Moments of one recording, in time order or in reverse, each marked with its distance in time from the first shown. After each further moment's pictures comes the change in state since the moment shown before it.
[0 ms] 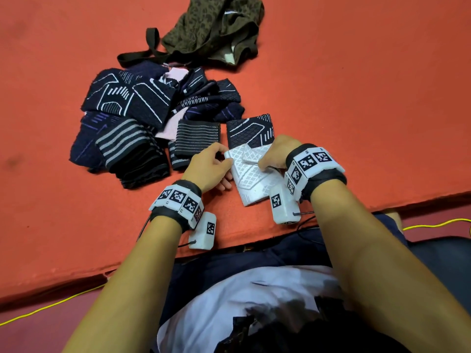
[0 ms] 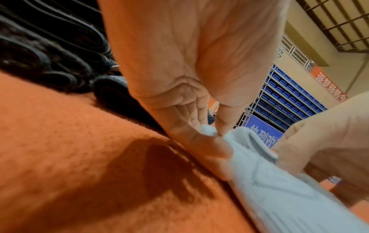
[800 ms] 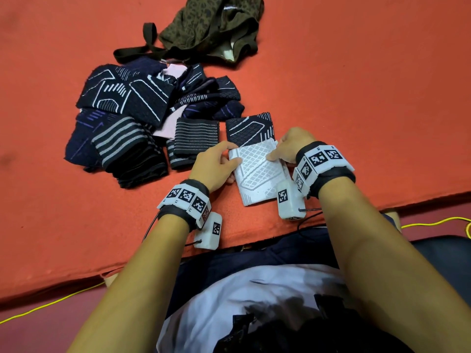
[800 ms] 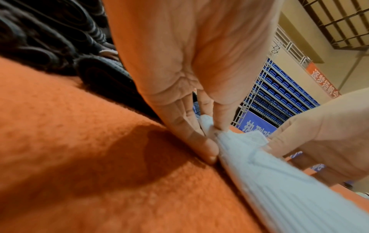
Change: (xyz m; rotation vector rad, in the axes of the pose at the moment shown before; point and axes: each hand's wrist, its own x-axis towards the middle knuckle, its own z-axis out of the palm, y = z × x) left_hand 0.007 -0.001 0.011 0.063 0.049 0.123; right_hand 0.005 0.017 -0.011 0.146 0.120 0.061
